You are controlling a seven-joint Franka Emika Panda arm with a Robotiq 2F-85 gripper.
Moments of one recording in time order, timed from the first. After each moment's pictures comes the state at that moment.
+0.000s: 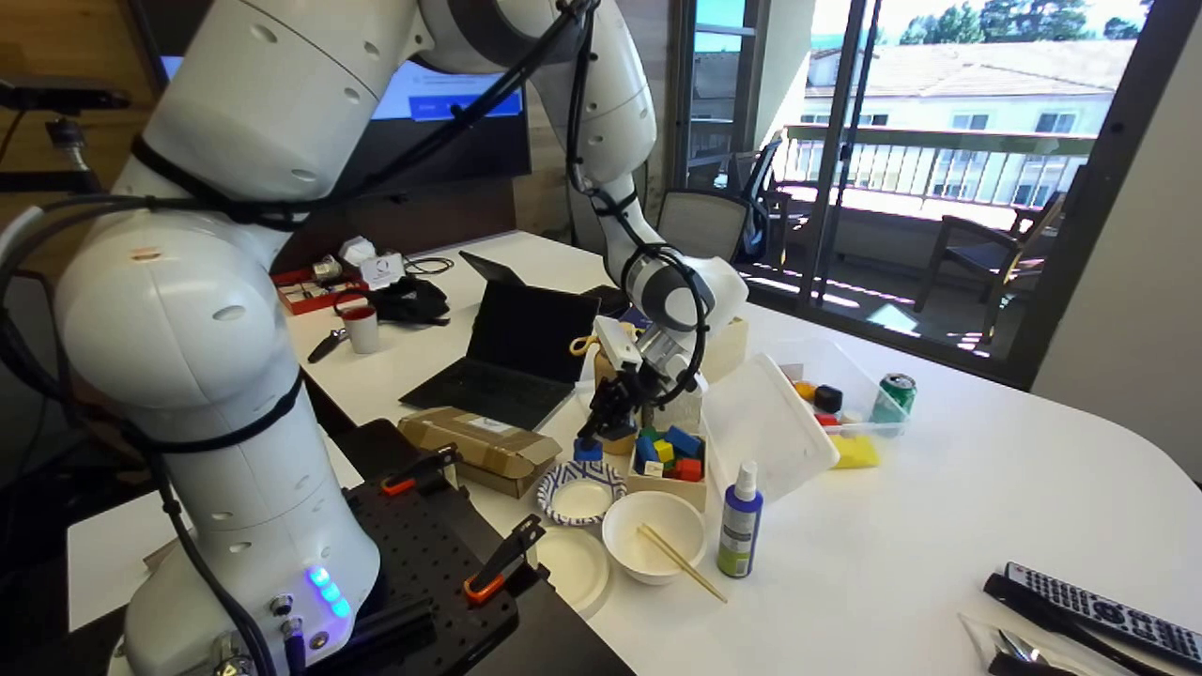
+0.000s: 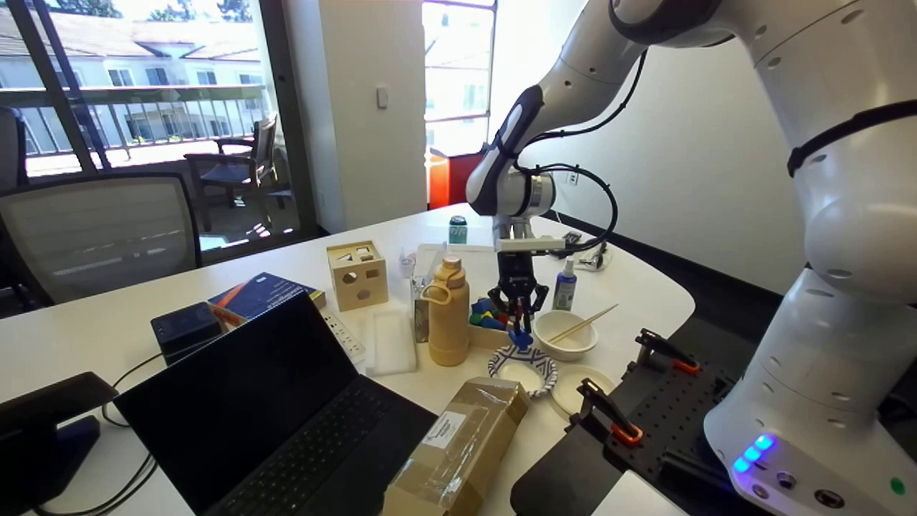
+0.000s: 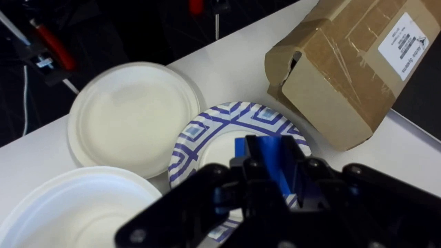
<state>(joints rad) -0.12 0.68 -0.02 -2.03 0.32 2.04 0.14</state>
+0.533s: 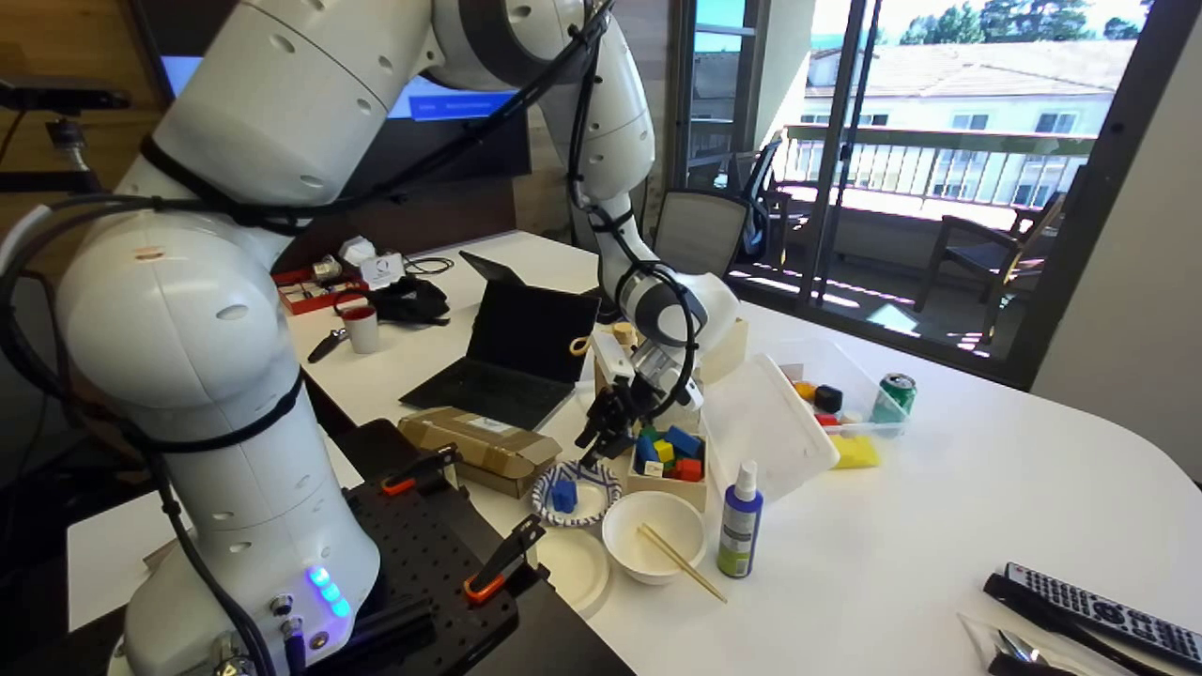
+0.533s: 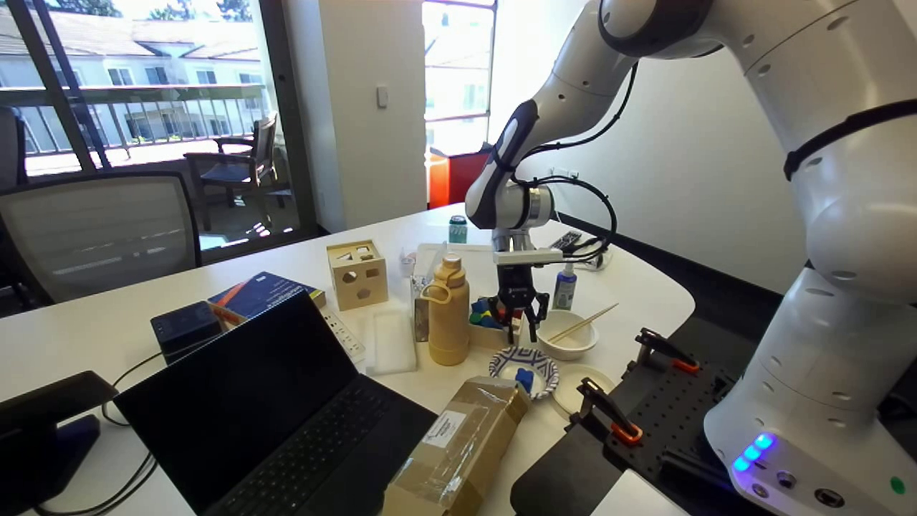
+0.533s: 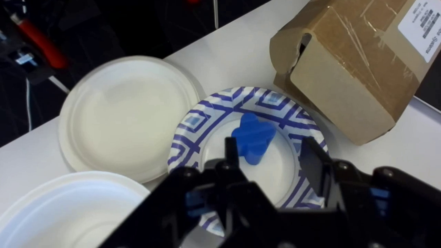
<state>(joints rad) -0.11 0.73 -0.02 -2.03 0.33 2.10 0.17</state>
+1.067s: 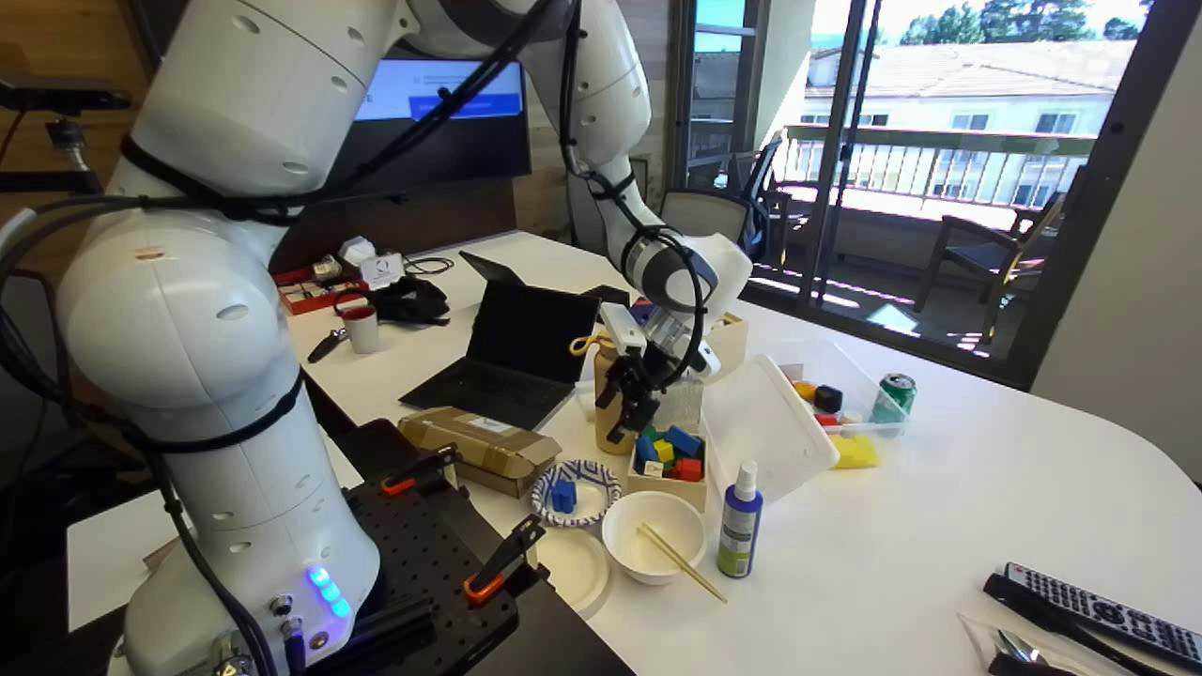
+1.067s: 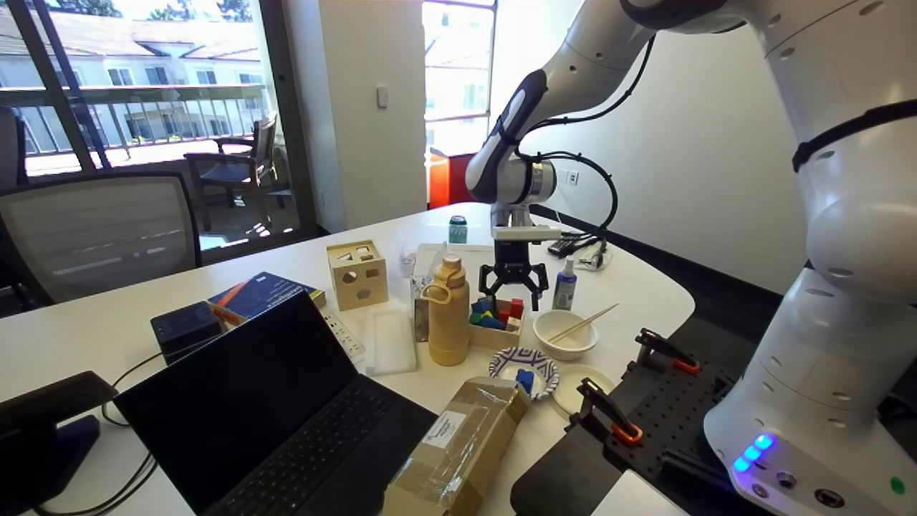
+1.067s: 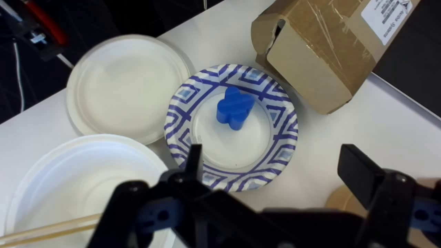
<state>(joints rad) -0.11 0.62 -0.04 -2.05 0.33 2.11 0.17</state>
